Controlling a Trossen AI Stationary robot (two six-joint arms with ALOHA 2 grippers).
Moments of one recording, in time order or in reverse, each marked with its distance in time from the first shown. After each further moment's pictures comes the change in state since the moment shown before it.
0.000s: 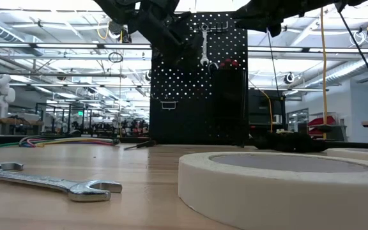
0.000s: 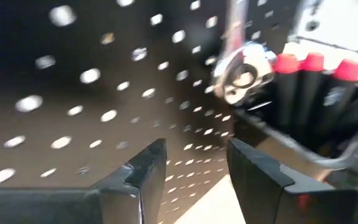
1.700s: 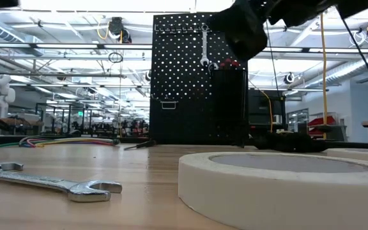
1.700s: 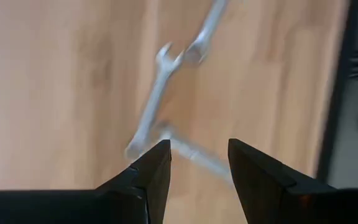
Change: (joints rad) left arm -1.123 -0.099 -0.010 -1.054 0.268 -0.767; right arm 0.574 0.667 0.138 0.216 -0.282 0.233
